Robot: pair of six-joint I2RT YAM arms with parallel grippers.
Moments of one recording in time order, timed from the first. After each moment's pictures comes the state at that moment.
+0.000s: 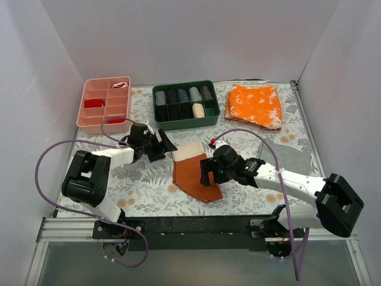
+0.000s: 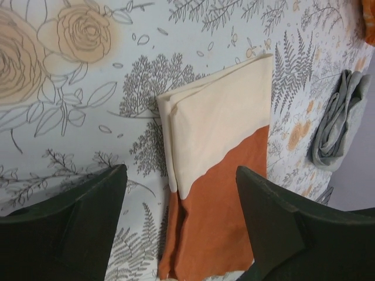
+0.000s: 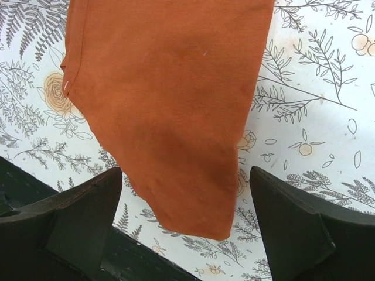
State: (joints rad) left arm -0.28 1.59 0.72 0.08 0.41 -0.74; right arm 0.93 1.27 0.70 -0.32 0.02 0.56
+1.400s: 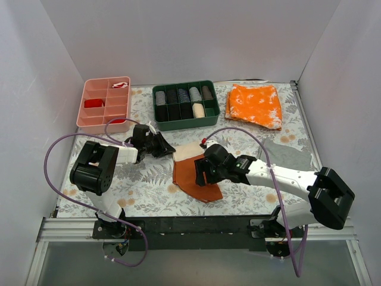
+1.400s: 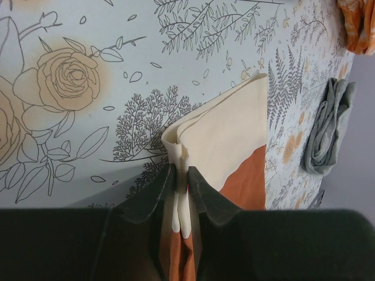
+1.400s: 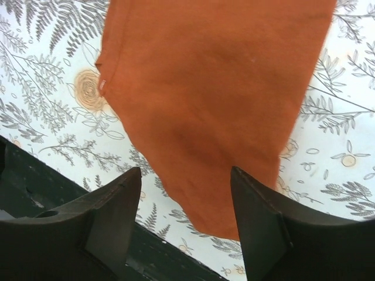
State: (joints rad) left arm -0.28 1.74 0.70 0.33 0.46 -0.78; right arm 0.99 1.35 0.80 -0.36 0.01 0.60
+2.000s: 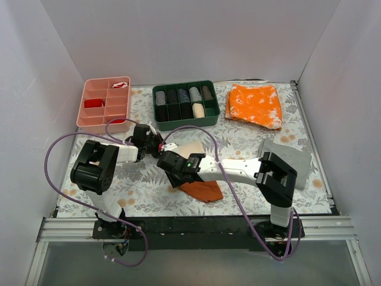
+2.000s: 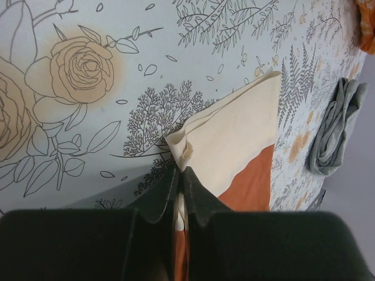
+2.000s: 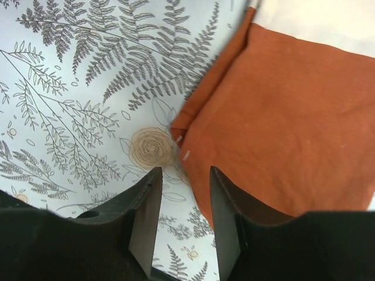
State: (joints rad) left arm -0.28 1.75 0.73 0.26 0.45 -0.77; right arm 1.22 1.81 1.31 -0.55 0.27 0.58
